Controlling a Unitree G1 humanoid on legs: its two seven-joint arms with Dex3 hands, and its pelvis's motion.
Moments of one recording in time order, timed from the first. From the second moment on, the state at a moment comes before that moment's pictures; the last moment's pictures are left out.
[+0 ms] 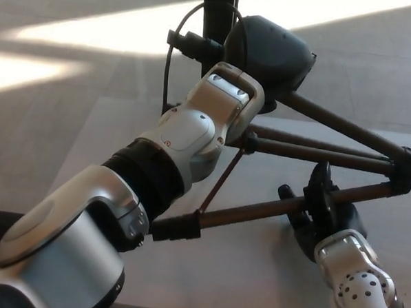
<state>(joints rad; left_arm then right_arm) -1.26 0.17 -0.77 0.80 0.90 0.13 0.03 -0.57 0.10 -0.28 0.54 0.78 0.21 -0.39</state>
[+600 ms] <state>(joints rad) -1.23 0.18 -0.77 0.79 0.90 0.13 0.03 -0.57 0.09 -0.24 0.55 0.55 0.05 -0.51</state>
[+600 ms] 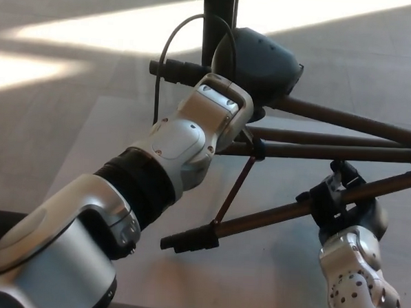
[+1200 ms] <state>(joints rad) -1.24 0.22 -0.69 0.76 0.88 0.13 0.03 -0.62 -0.12 -0.11 0.46 0.40 0.07 -0.50</state>
